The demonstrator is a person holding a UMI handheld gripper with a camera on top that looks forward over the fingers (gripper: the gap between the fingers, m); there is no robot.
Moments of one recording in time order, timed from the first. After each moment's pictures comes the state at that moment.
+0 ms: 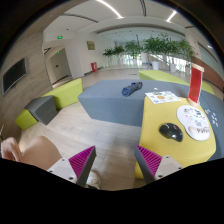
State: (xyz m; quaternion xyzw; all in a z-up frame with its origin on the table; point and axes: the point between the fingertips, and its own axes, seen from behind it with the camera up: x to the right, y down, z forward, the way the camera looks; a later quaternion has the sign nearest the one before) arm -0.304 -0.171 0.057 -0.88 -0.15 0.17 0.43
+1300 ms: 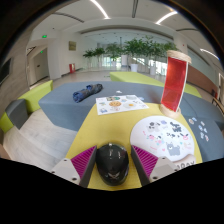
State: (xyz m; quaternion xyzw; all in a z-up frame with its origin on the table) arm -0.134 0.033 -0.007 -0.88 -0.10 0.06 0.46
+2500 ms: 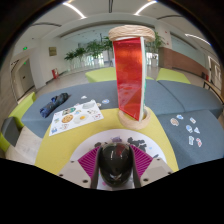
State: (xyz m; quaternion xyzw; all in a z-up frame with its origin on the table) arm 0.009 0.133 -0.010 -0.90 -0.01 0.06 0.43
